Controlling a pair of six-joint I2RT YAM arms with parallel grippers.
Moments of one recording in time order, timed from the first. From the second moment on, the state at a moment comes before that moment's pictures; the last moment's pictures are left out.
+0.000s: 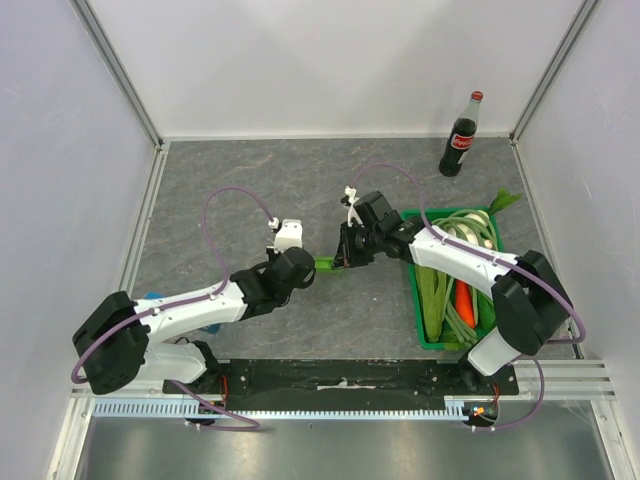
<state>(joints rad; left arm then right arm) -0.94 1.27 0.67 -0.17 -0.67 -0.55 0.70 1.58 1.07 -0.37 -0.31 0.57</state>
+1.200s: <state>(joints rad) -0.93 1.28 0.72 -0.28 -0.44 -0.50 0.73 1.35 0.86 -0.27 0.08 0.16</state>
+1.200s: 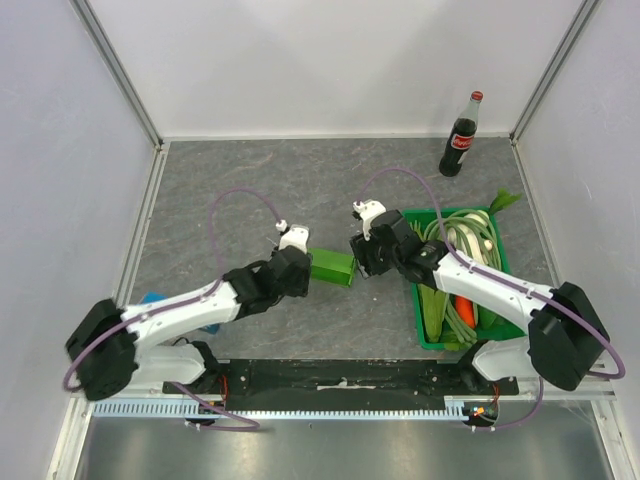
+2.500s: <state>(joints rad) -0.48 1.51 0.54 0.31 0.39 -0.61 0.70 1.62 0.77 0.11 -0.29 0.59</state>
